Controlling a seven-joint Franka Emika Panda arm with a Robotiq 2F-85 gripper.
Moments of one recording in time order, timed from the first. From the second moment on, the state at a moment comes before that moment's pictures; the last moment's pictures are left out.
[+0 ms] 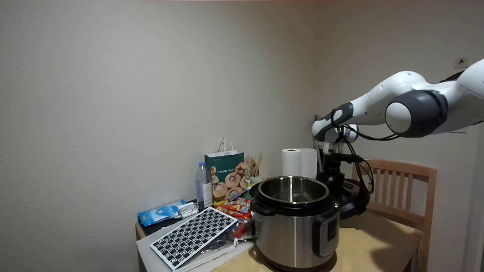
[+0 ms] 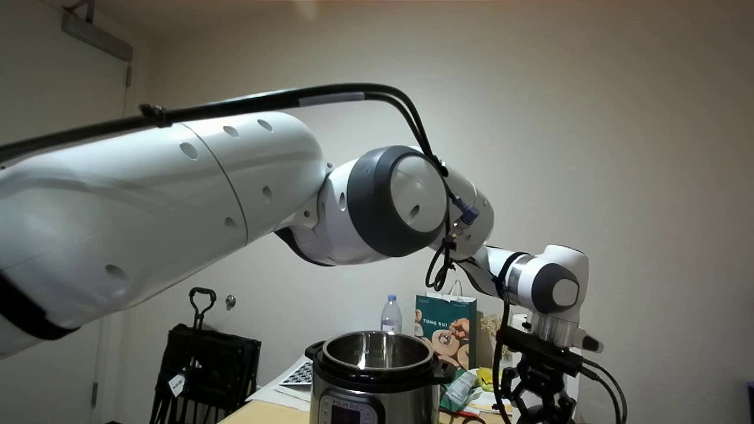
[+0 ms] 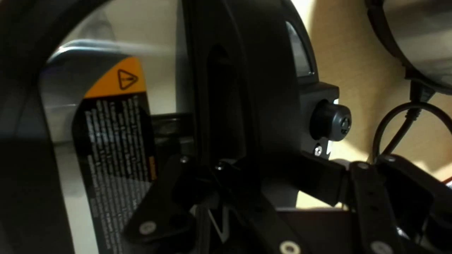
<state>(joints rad) -0.44 1.03 -0.17 -1.00 0.31 1.87 -0.21</state>
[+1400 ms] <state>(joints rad) -0.39 0.81 -0.11 -1.35 0.32 2.36 -0.30</state>
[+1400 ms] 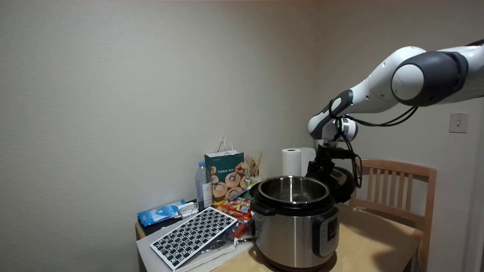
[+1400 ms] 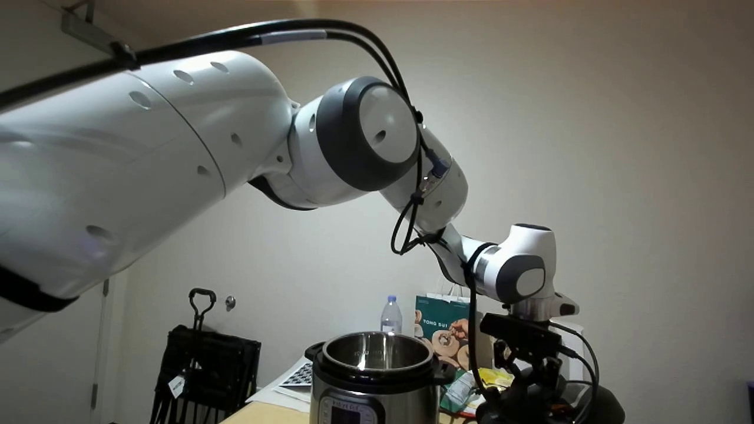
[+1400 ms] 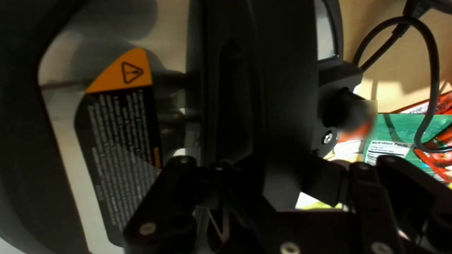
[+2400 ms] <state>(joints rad) -0.31 0.44 -0.11 -1.90 0.23 3.08 -0.22</state>
